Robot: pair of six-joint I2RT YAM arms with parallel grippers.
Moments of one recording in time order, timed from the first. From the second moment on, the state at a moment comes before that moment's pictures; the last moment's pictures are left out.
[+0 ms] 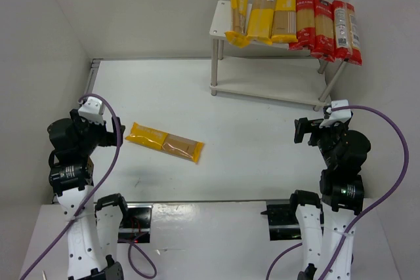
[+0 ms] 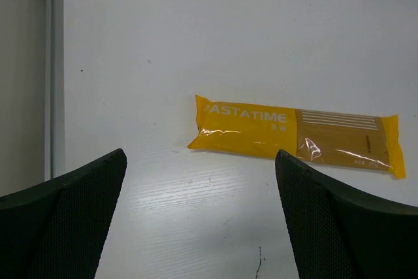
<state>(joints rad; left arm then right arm) 0.34 0.61 0.85 -0.64 0.43 0.23 -0.22 0.43 0.85 -0.56 -0.27 -0.14</state>
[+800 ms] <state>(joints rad) 0.24 0.79 0.96 -0.80 0.63 0.58 -0.22 0.43 0.85 -0.56 -0.27 -0.14</state>
